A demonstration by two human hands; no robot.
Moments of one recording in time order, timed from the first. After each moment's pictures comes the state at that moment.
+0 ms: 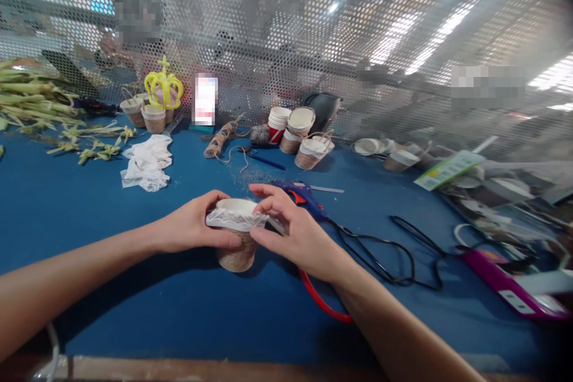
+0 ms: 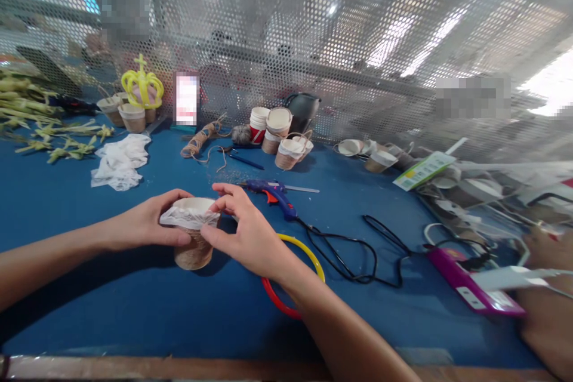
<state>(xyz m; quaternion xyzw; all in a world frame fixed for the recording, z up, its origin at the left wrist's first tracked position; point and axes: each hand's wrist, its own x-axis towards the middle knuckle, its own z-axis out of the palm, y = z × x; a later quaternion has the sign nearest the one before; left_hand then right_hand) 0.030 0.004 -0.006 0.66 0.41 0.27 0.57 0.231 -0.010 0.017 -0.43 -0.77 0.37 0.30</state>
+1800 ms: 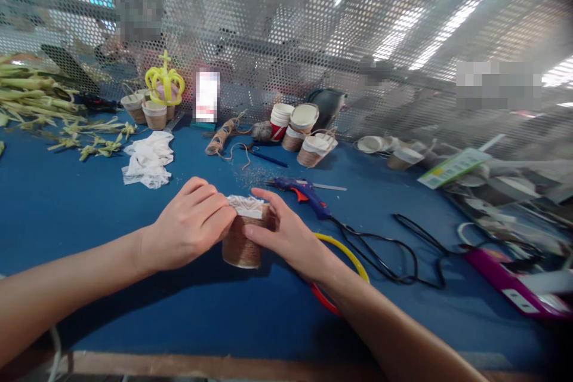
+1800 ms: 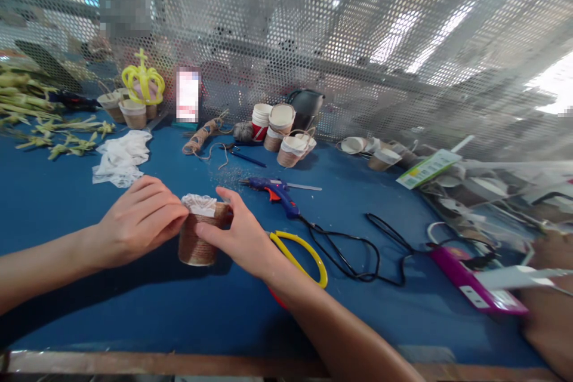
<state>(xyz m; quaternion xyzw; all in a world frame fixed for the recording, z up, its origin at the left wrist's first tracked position) 0.025 -0.007 -0.002 0.88 0.24 0.35 -0.22 0.219 -0.010 -0.005 -0.50 -0.64 0.50 0.30</state>
